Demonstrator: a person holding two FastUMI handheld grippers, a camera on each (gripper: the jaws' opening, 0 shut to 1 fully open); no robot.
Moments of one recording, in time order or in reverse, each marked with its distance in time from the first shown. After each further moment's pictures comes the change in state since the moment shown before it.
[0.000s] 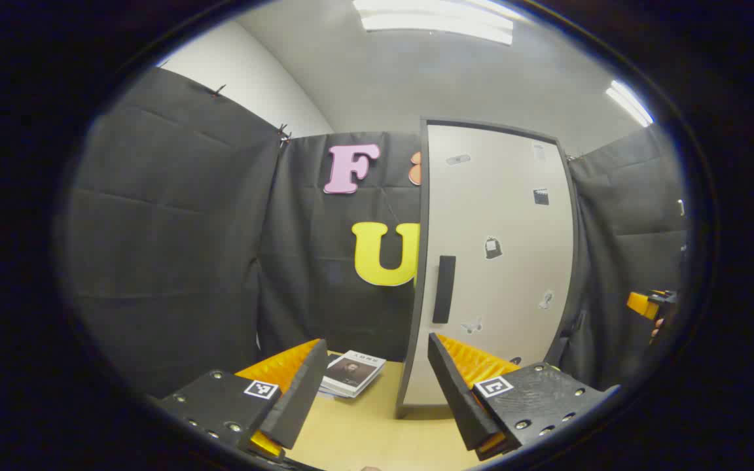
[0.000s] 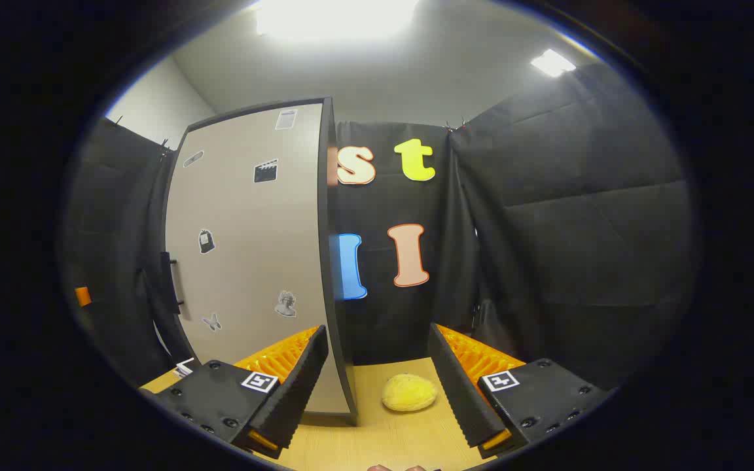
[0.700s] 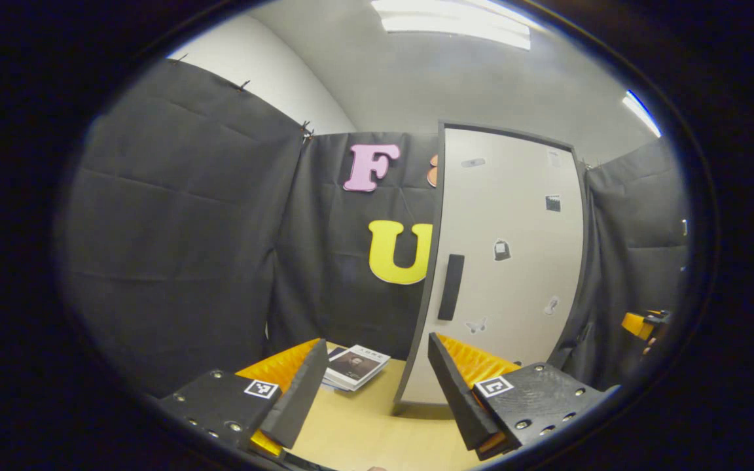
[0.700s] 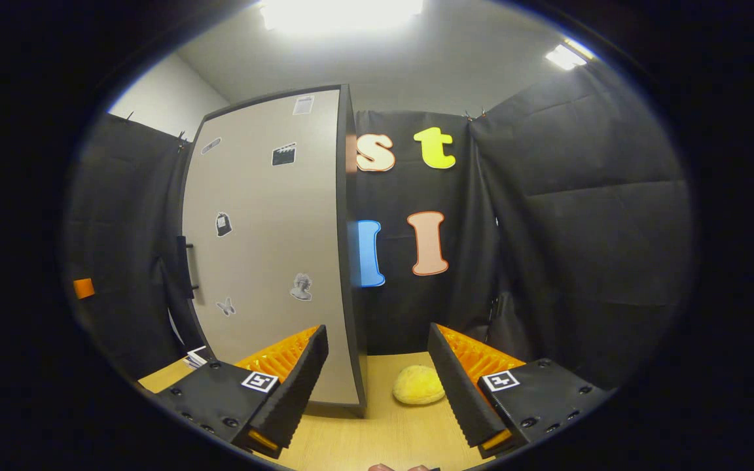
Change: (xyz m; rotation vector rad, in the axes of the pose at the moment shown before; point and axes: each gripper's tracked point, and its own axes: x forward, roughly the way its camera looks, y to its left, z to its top) left arm -0.018 0.003 -0.006 -0.045 -0.017 0.045; right arm -0.001 0.014 -0.009 -0.009 0.037 0.062
